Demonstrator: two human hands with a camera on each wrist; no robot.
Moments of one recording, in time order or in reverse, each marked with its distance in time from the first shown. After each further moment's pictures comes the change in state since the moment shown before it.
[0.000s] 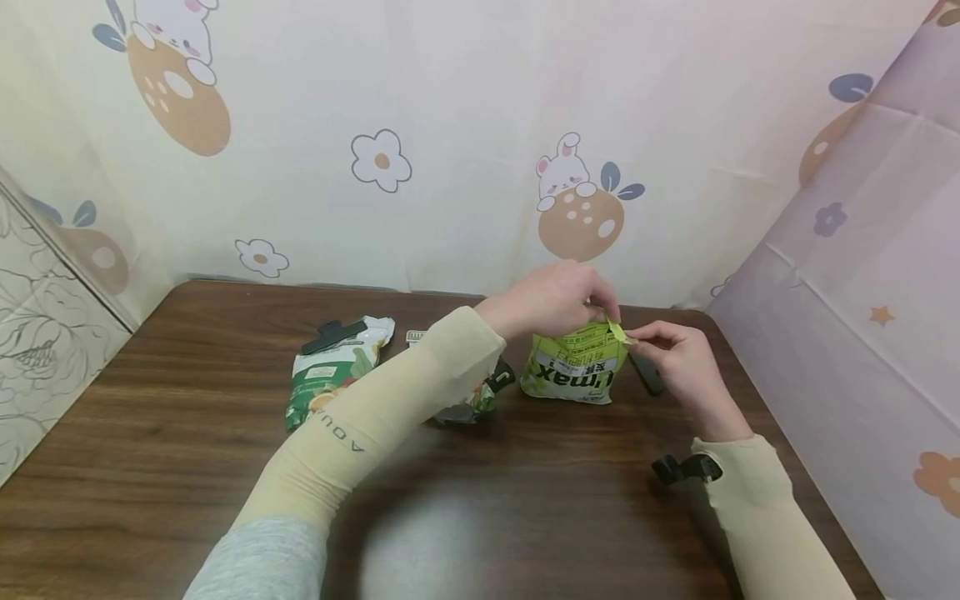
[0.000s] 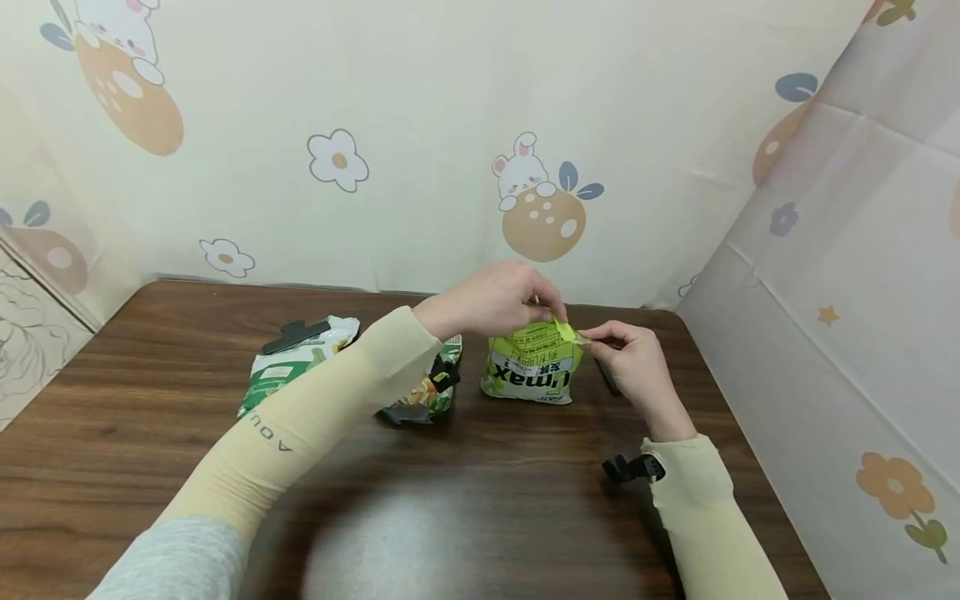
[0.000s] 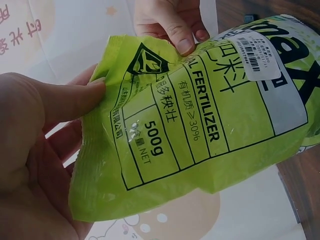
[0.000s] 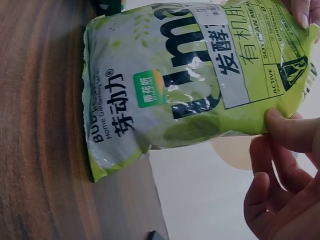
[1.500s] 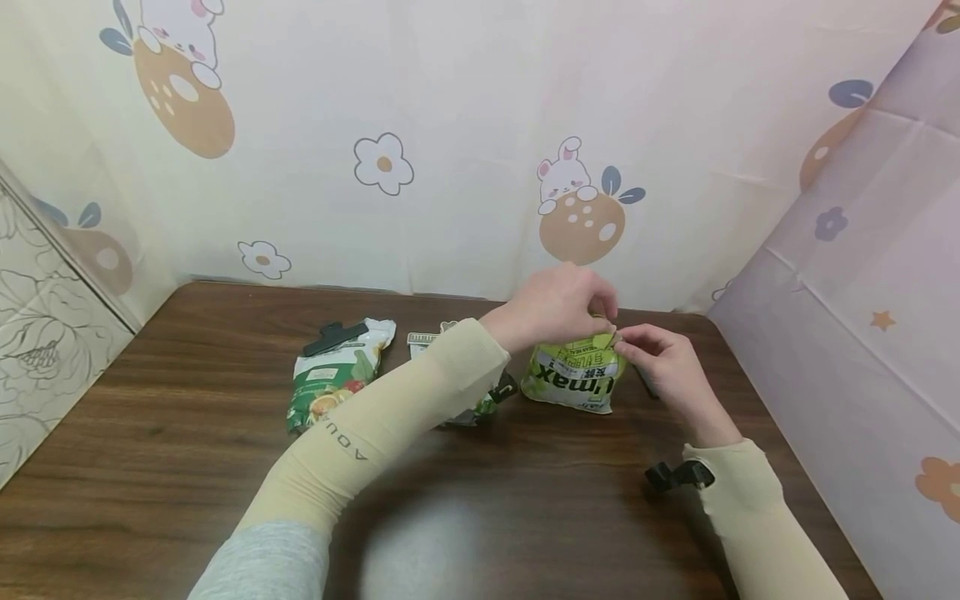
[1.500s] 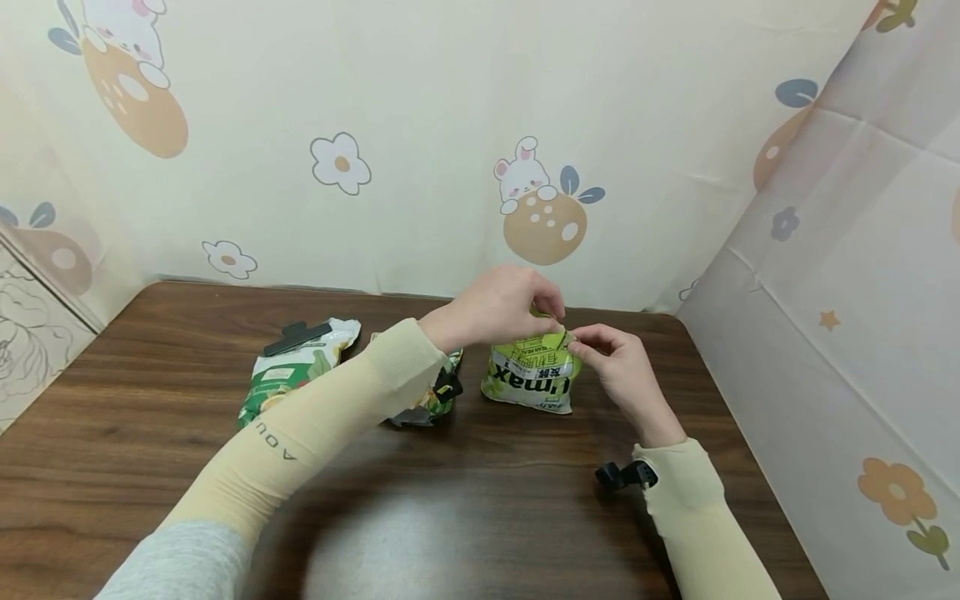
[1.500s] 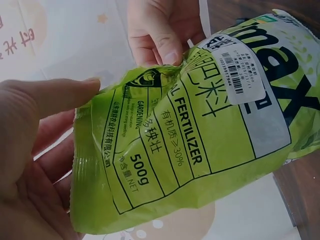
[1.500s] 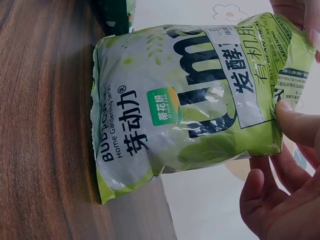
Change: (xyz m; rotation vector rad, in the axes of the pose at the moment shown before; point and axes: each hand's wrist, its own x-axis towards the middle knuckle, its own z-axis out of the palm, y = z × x) left_hand -0.002 0.006 0.009 0.092 0.107 -0.088; right_hand -0.001 0.002 0.010 0.157 -0.062 0.006
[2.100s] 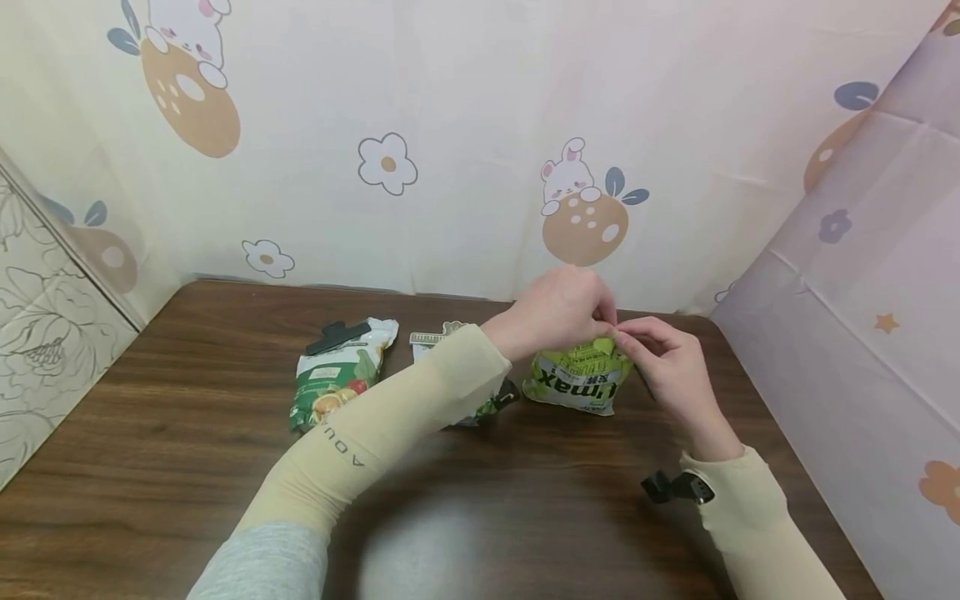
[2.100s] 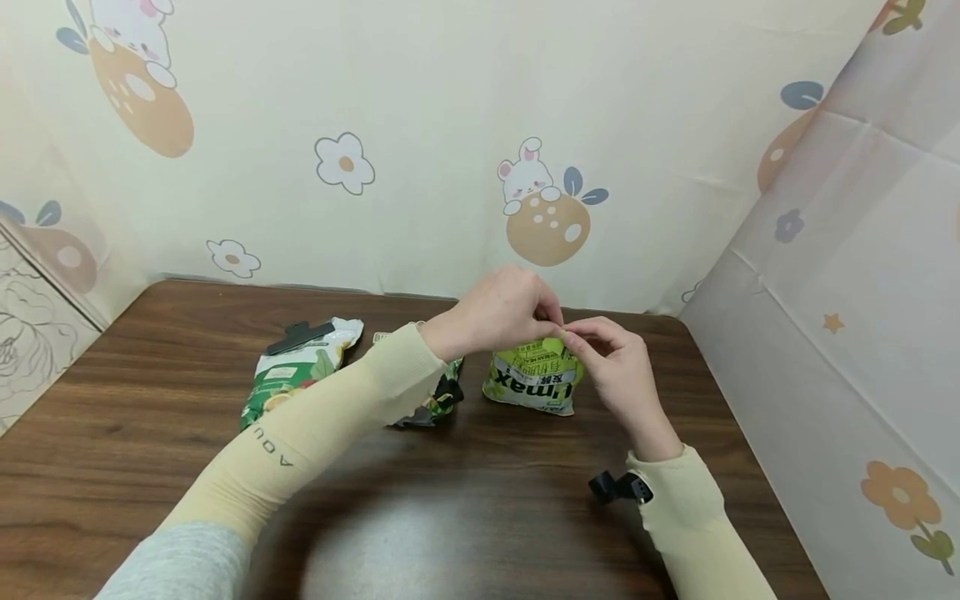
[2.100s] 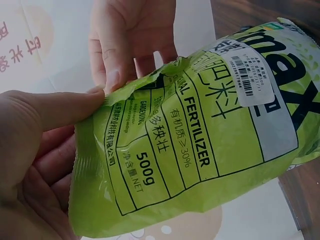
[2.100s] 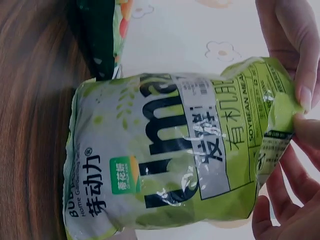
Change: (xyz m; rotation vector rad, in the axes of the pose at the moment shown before) left_hand -0.007 0.010 -0.002 0.034 0.023 -0.001; right_hand -0.014 -0.045 0.018 -0.017 0.095 -0.167
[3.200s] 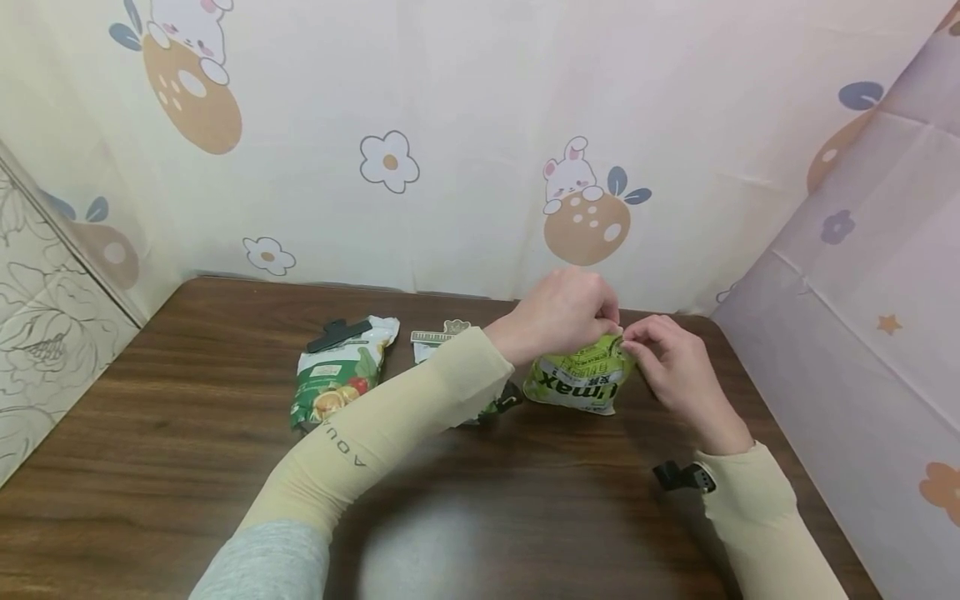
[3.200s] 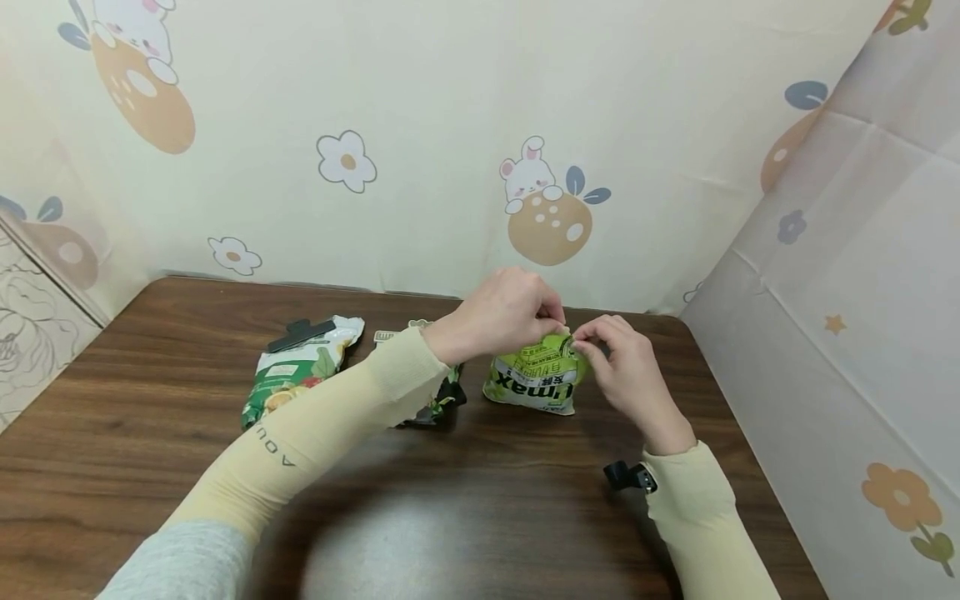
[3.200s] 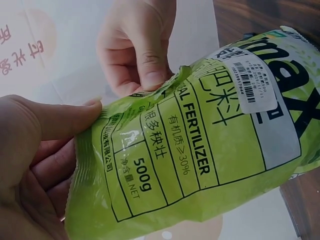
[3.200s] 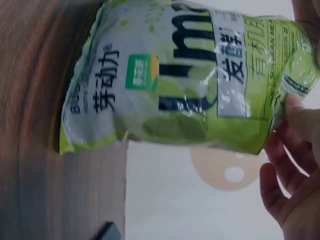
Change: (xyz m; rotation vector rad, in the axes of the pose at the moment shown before) left_hand -0.004 0.003 0.002 0.009 0.063 -0.003; right_hand 0.009 0.024 -0.014 -0.475 -0.033 -0.346
